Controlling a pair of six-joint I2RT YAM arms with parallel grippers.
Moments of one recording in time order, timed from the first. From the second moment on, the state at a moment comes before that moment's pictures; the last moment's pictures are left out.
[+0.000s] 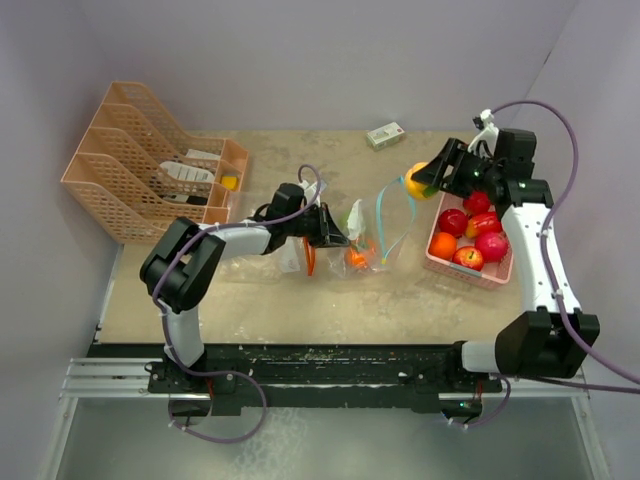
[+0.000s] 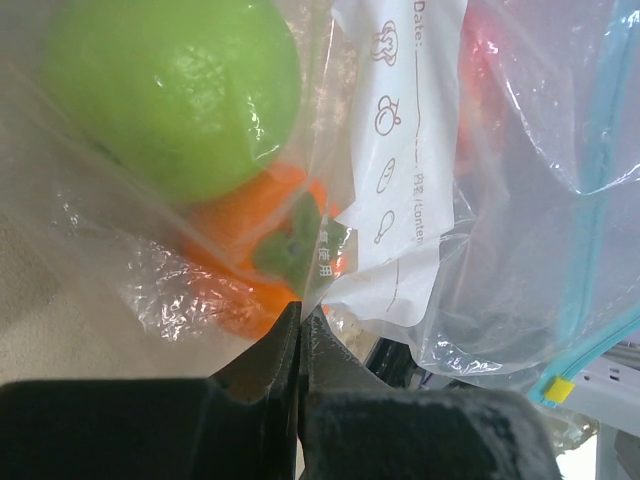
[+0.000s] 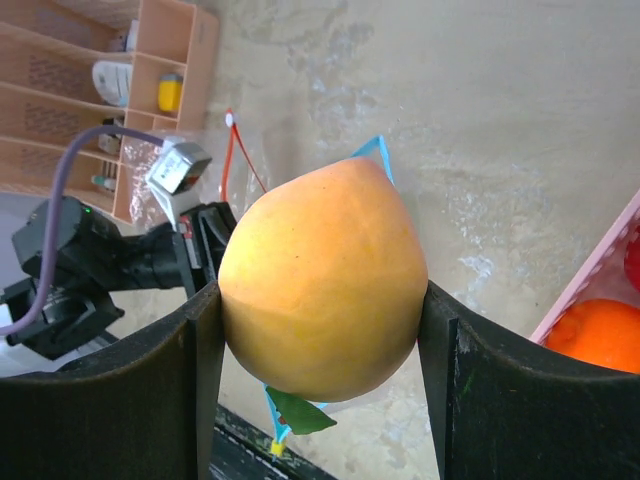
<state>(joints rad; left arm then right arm) -0.57 1.89 1.05 0.30 0.63 -0.86 -0.08 1.37 1.35 -0.63 -0.57 0.35</state>
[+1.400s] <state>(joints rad) -0.52 1.80 1.06 0.19 0.62 -0.80 -0.24 1.77 1.57 -0.57 -0.09 0.37</state>
